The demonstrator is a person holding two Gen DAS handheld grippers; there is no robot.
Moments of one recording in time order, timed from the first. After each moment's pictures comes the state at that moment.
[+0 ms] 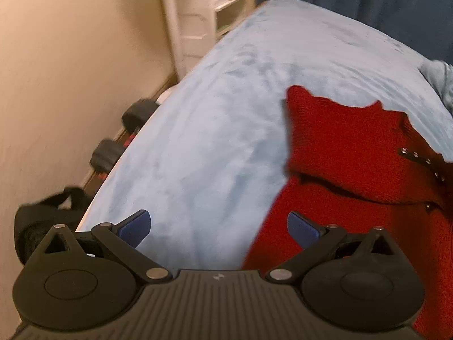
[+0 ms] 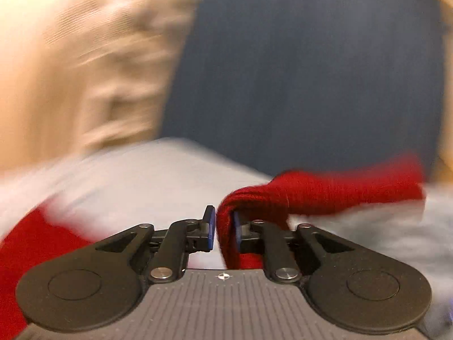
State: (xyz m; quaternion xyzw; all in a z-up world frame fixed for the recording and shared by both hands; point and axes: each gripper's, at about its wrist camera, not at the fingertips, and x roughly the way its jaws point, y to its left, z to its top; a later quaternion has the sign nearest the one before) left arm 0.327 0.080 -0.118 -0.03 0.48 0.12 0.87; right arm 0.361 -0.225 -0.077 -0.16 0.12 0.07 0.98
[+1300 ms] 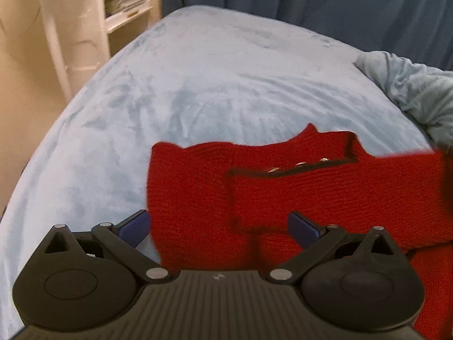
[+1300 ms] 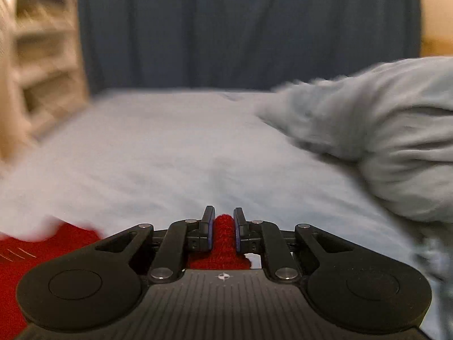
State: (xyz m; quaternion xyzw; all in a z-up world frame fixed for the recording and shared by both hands) left arm 0.489 -0.014 -0.171 -0.02 0.44 -0.05 0.89; right arm 0.491 -0.405 -0.129 0.05 0.29 -0.10 0.95
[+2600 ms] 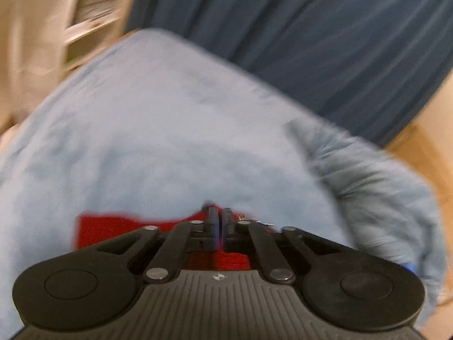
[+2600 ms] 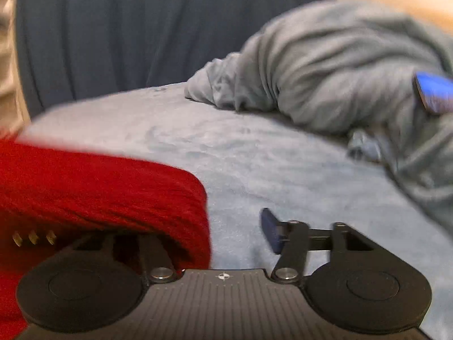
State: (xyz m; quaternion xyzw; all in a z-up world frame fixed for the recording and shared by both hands) left arm 0.521 -0.012 -0.063 -0.17 0.42 -0.14 0.88; right arm 0.368 -0.399 -0.182 0.15 0.25 -0.21 0.93
